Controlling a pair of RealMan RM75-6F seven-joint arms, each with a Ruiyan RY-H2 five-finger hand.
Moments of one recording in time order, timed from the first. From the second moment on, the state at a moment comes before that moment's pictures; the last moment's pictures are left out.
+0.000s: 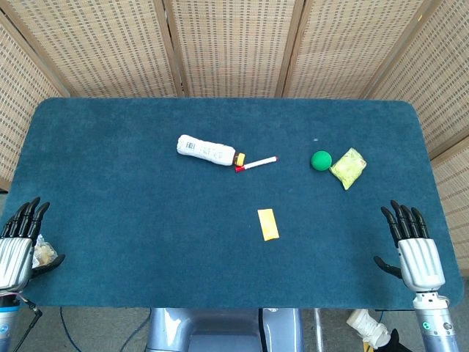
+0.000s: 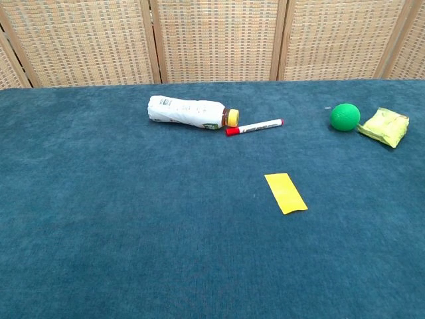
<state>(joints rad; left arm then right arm) -0.07 -1.20 -0.05 -1.64 1.55 1.57 0.14 0.11 -1.26 0.07 -1.51 -1.58 1.54 -0.06</state>
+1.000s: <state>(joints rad) -0.06 -1.20 -0.06 -1.64 1.53 1.58 0.14 0.36 -1.40 0.08 -1.59 -1.60 1.18 0.01</state>
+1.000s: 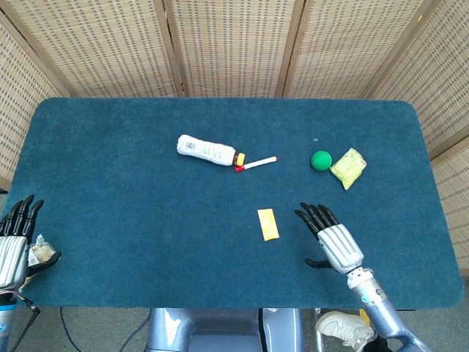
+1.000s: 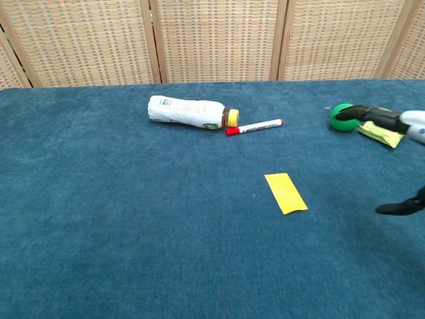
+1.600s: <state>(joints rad) -0.07 -1.18 -0.07 -1.65 1.52 1.57 0.09 0.44 -1.73 0.15 -1.39 -1.47 1.17 -0.16</state>
